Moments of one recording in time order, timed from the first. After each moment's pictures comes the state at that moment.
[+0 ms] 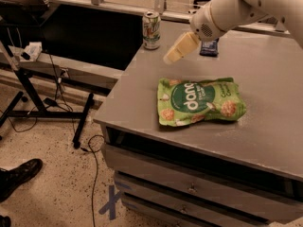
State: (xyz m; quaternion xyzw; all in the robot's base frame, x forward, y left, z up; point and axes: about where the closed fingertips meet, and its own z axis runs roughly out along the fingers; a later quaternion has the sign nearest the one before) arm 0.687 -0.101 0.927 -0.49 0.78 0.11 0.39
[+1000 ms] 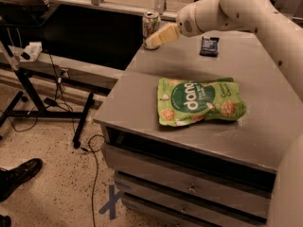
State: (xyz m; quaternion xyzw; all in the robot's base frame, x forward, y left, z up) arm 0.766 -0.059 0.927 -0.42 0.75 0.18 0.49
